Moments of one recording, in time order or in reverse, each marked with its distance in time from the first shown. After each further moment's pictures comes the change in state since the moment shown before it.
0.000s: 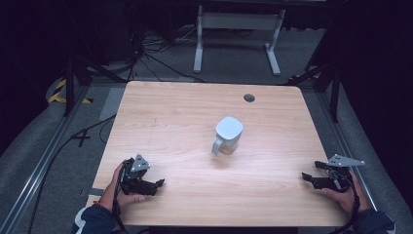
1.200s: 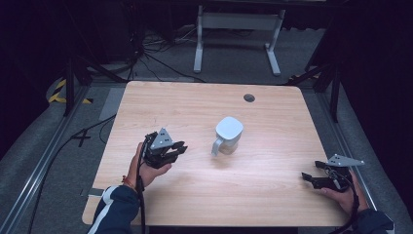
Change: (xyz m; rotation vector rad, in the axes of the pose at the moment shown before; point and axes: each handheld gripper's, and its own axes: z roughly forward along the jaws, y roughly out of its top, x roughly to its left) left arm -0.027 0.113 -0.005 -0.237 -0.097 0.153; right arm 0.000 0.000 0.001 0.003 -0.009 0.002
